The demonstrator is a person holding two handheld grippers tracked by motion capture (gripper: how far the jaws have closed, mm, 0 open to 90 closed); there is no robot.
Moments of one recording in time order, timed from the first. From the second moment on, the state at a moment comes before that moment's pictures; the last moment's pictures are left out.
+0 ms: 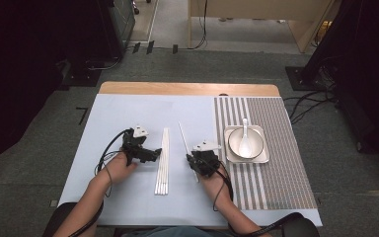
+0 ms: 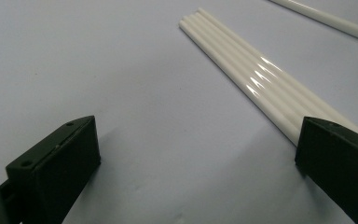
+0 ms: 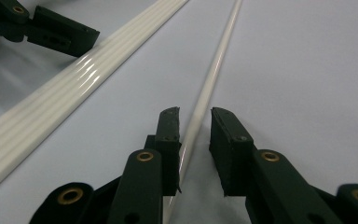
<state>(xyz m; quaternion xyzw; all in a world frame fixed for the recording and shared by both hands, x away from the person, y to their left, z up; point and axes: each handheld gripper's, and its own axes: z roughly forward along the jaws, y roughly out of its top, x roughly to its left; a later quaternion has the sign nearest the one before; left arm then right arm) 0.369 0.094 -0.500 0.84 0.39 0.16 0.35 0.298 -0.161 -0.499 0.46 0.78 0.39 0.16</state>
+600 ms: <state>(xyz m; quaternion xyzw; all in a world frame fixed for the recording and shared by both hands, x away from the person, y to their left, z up) 0.369 0.094 -0.500 0.84 0.39 0.16 0.35 0.308 -0.171 -0.498 0.47 0.78 0.38 0.18</state>
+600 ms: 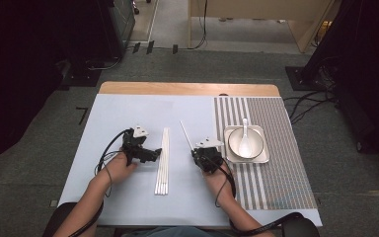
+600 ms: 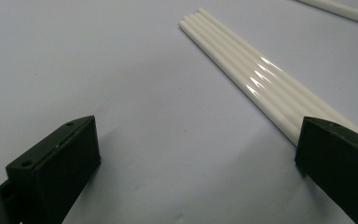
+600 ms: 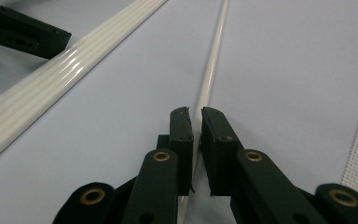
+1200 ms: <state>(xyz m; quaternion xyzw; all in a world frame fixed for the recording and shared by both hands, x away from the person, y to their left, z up) 0.369 0.094 -0.500 0.84 0.39 0.16 0.35 0.301 -0.168 -0.500 0.49 0.76 0.38 0.19</state>
